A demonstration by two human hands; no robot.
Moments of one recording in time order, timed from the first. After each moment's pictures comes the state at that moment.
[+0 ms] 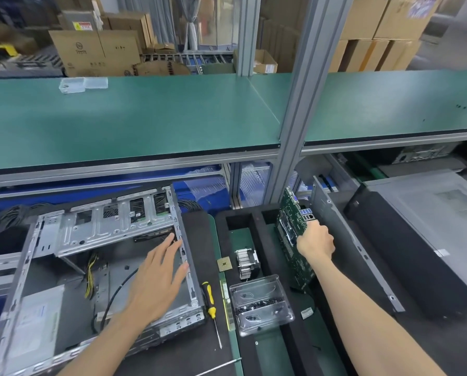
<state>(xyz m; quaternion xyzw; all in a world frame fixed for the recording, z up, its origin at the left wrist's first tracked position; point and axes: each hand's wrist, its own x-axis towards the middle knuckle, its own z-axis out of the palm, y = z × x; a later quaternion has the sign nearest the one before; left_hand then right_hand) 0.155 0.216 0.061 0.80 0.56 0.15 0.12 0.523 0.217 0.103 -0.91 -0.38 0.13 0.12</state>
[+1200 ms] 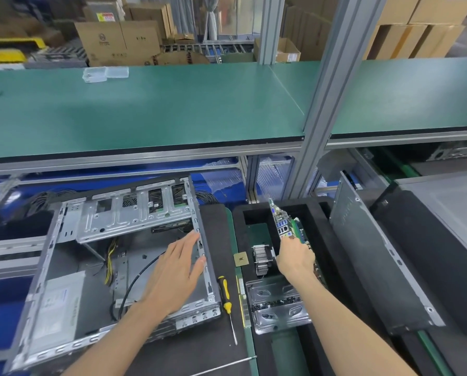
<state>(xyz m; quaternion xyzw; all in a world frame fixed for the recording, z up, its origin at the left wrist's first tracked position) 0.163 0.218 0.061 0.81 0.55 0.15 0.14 0.453 0.225 0.045 -0.84 -0.53 0.09 -0.05</state>
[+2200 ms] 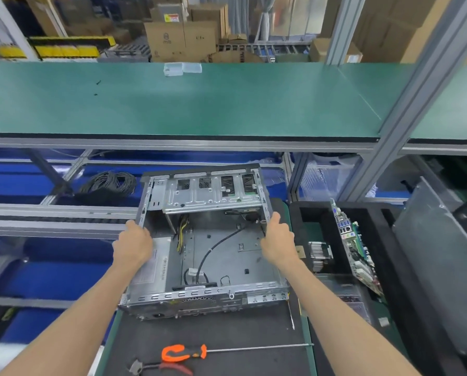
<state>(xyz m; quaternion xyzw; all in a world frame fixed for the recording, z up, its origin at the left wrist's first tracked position) -0.054 0.236 0.082 0.48 0.86 0.10 0.15 0.260 0.235 0.092 -0.75 -0.61 0.24 0.13</state>
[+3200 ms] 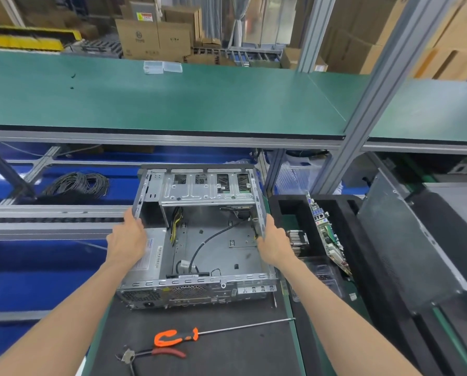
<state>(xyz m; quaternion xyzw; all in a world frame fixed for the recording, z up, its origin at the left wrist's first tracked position) -0.051 0.212 0.075 0.57 0.80 0.15 0.13 0.274 0.178 0.098 -0.75 -0.59 0.27 0.12</state>
